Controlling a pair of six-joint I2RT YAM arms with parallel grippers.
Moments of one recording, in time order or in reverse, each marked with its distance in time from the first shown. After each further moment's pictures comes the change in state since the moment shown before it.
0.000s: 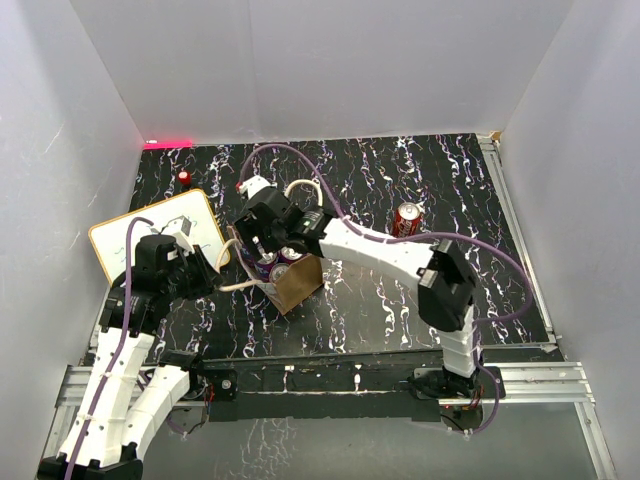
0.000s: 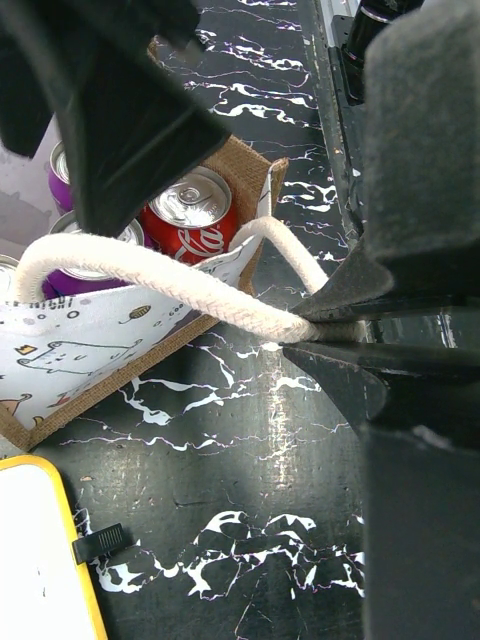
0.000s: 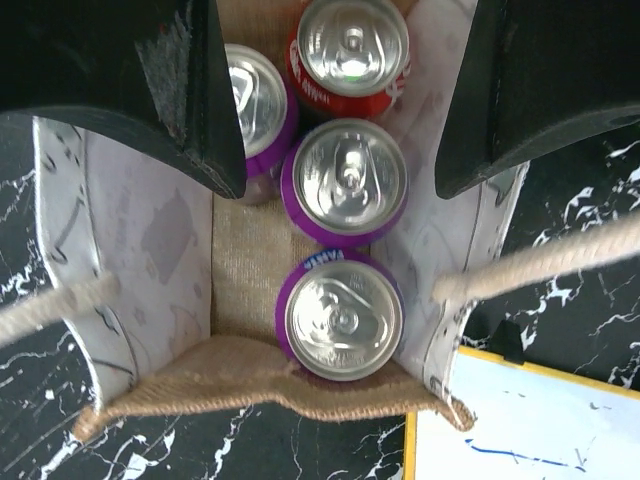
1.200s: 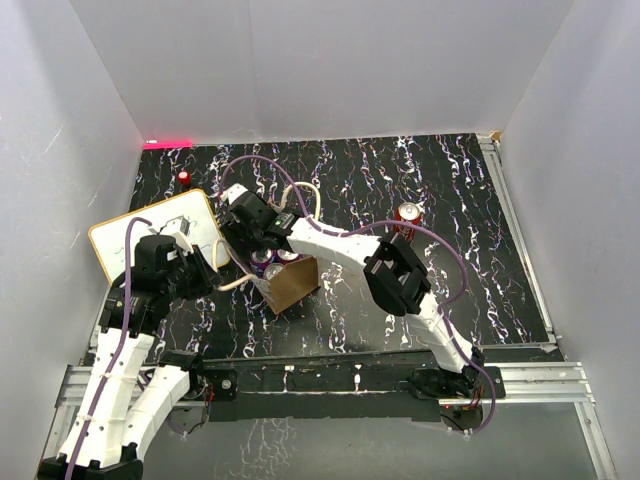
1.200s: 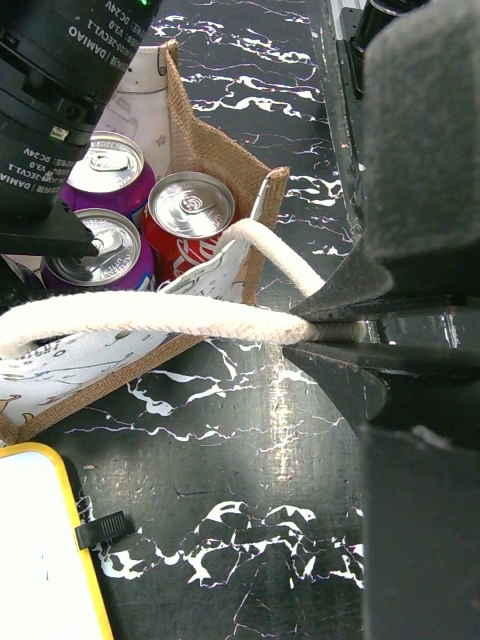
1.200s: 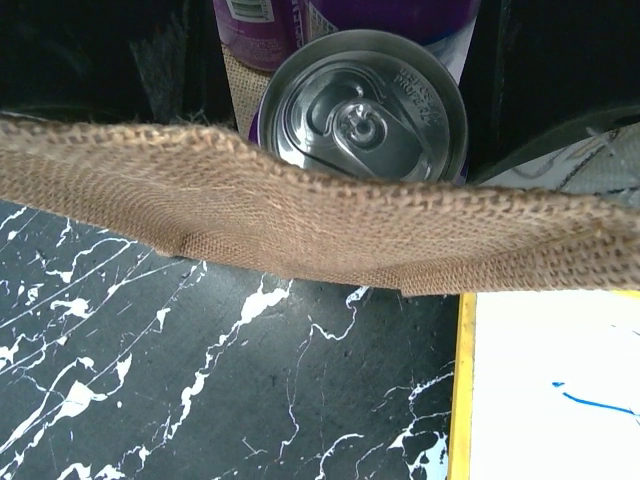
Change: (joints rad) left arm 0.001 -0.002 0.000 0.000 -0.011 0.000; right arm -0.036 0.391 0.288 0.052 -0.012 -0.121
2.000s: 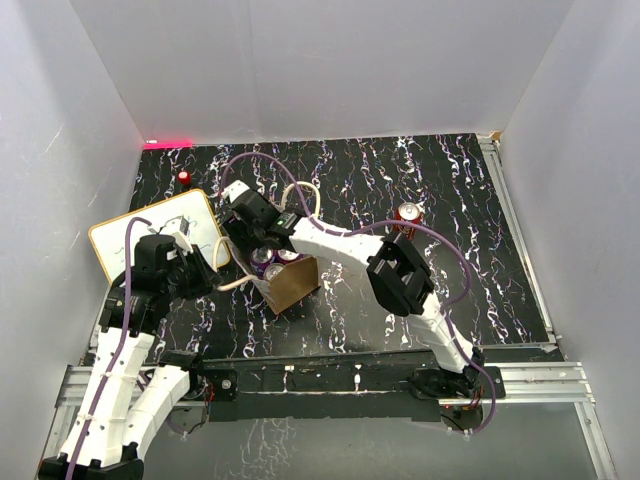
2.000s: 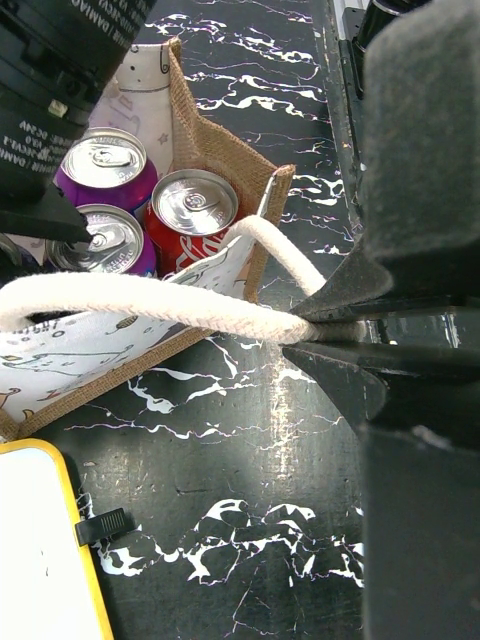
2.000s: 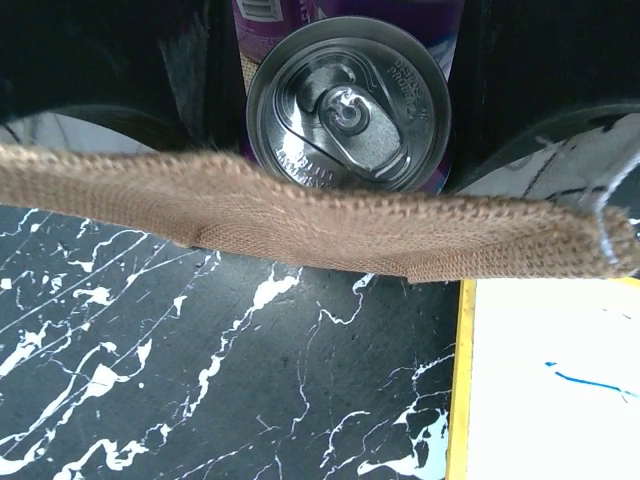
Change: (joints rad) left arm 0.006 0.004 0.000 0.000 0.000 0.000; right arm -0.003 -0.020 -0.027 0.055 0.005 -0.019
